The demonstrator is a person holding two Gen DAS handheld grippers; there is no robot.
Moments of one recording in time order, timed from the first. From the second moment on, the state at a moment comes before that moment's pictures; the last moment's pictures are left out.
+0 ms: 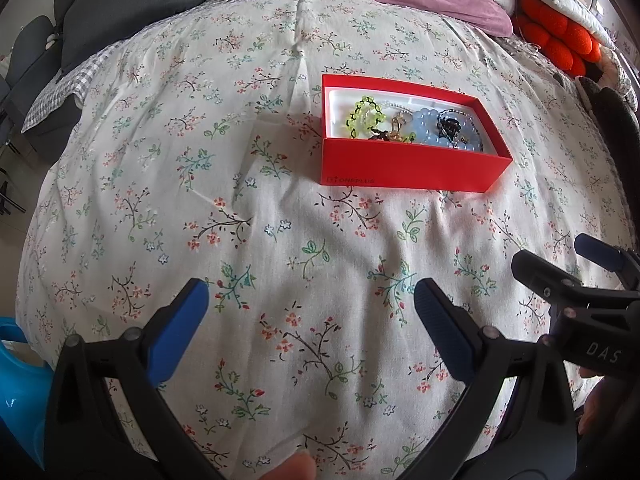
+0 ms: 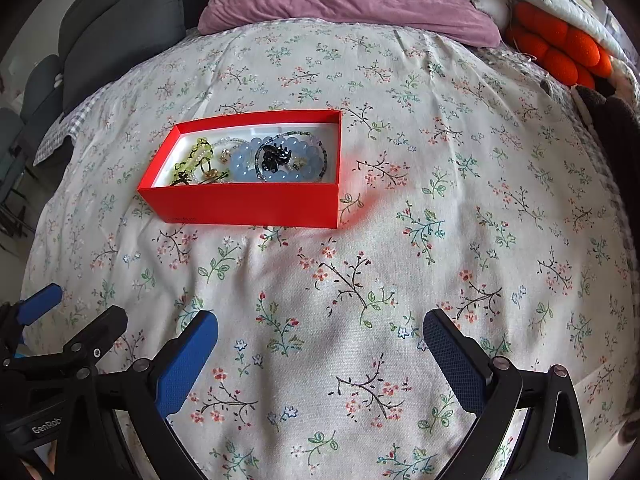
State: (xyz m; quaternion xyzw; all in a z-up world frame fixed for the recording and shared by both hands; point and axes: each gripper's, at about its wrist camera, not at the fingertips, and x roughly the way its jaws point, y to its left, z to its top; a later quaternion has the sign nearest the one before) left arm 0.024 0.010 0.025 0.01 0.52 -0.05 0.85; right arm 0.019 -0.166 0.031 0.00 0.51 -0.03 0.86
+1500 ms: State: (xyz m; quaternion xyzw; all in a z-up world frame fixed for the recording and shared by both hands) left arm 0.024 0.014 0.022 0.01 0.52 -0.04 0.85; right arm 0.017 -0.166 0.028 0.00 0.51 -0.03 0.86
